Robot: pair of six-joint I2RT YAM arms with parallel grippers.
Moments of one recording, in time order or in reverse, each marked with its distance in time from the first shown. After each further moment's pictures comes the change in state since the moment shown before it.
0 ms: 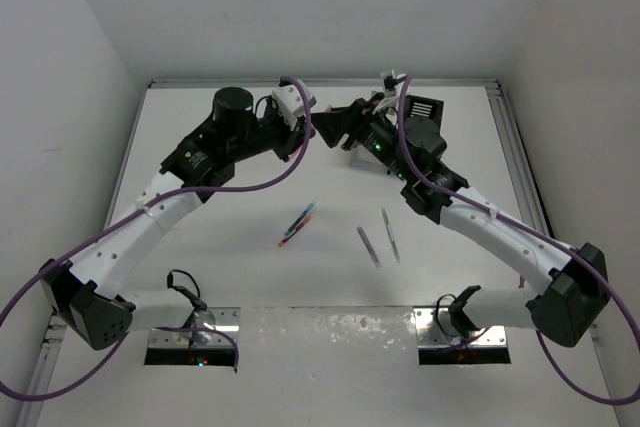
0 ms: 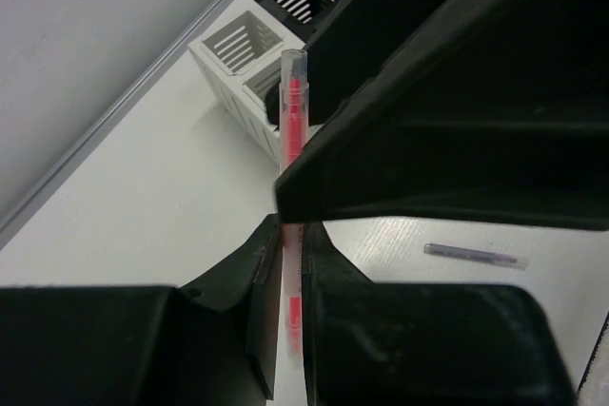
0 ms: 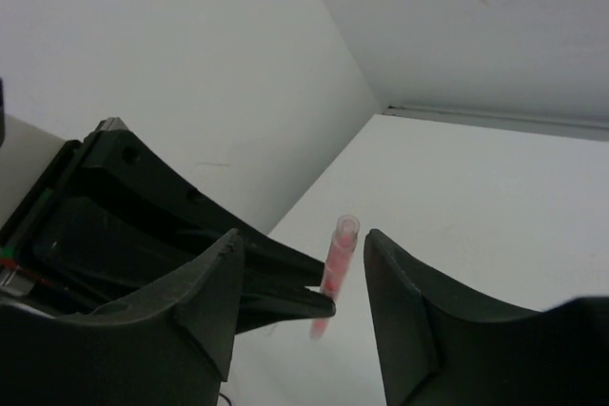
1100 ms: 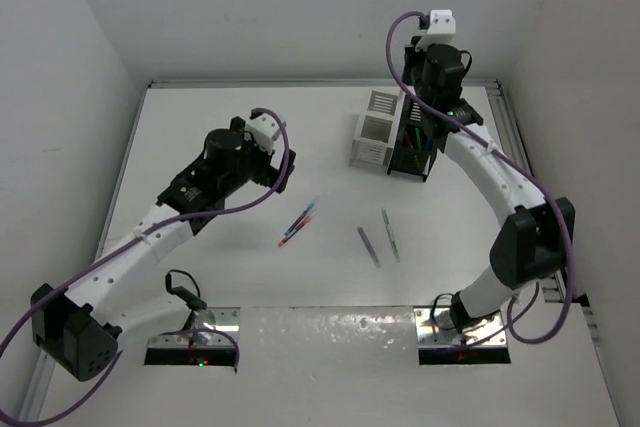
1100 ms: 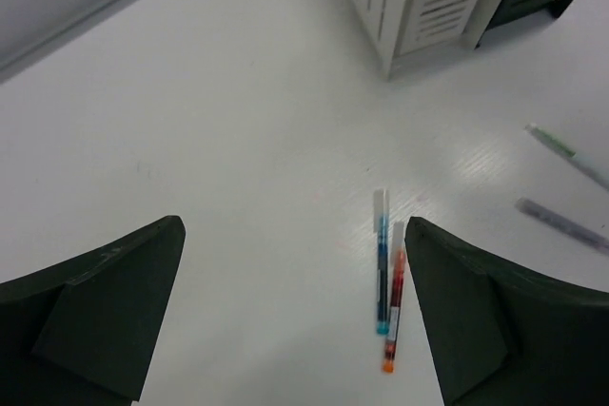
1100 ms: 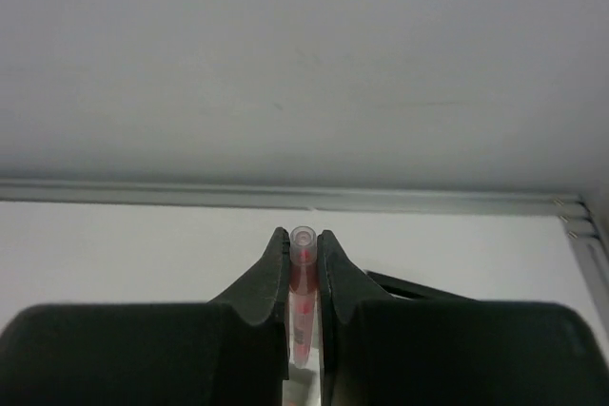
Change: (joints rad) left arm 0.050 -0.167 -0.346 0.098 -0.290 -0.105; right arm -0.363 0.311 0.391 -0.258 0.319 -0.488
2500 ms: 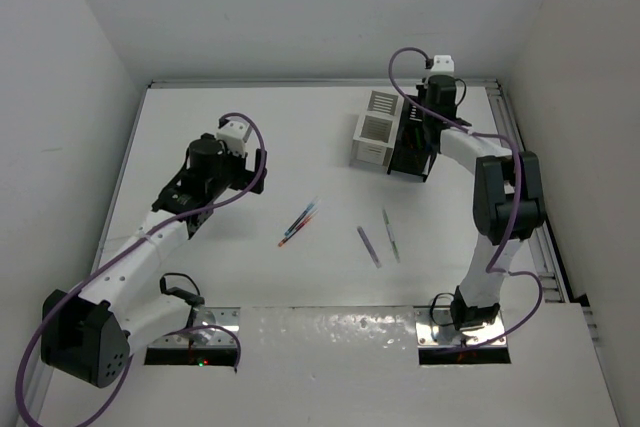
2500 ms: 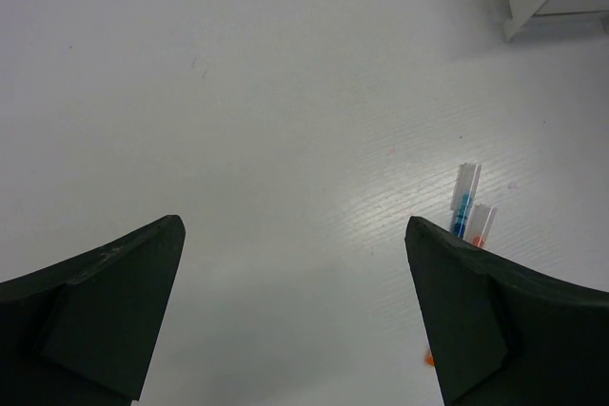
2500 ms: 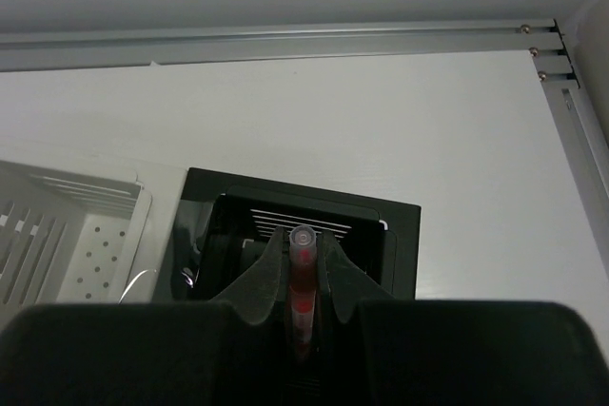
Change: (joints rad) left arm 0.215 -0.028 -0.219 0.085 -0.022 -0.097; right arm -0.219 0.344 -0.129 0.123 -0.007 -0.037
